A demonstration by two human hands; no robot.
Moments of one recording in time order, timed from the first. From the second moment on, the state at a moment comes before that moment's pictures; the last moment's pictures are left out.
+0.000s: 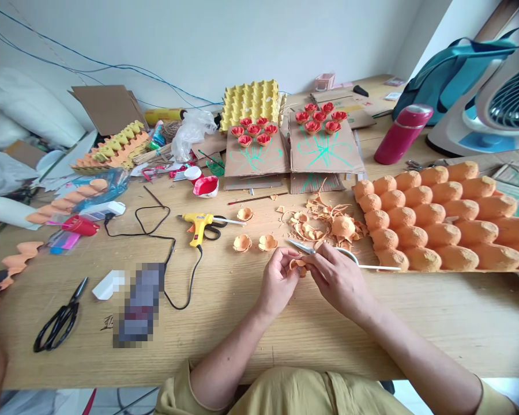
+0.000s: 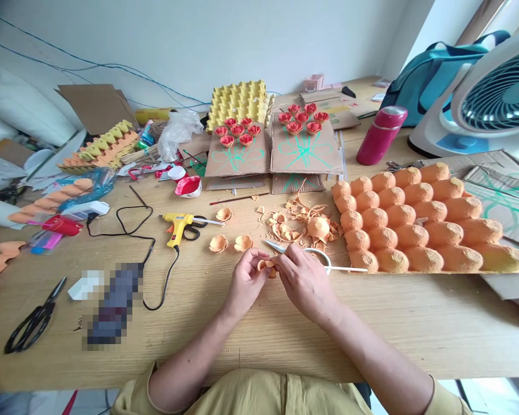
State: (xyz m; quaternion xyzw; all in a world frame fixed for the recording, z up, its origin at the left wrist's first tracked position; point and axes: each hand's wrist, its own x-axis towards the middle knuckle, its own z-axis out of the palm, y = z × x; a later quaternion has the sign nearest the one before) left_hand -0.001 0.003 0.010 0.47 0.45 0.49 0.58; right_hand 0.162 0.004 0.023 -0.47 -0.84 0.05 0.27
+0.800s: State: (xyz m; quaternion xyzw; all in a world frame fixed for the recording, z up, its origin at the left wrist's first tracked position) left_hand -0.074 0.074 0.044 0.75 0.60 0.21 0.18; right_hand 0.176 0.008 0.026 -0.47 -0.83 0.10 0.30
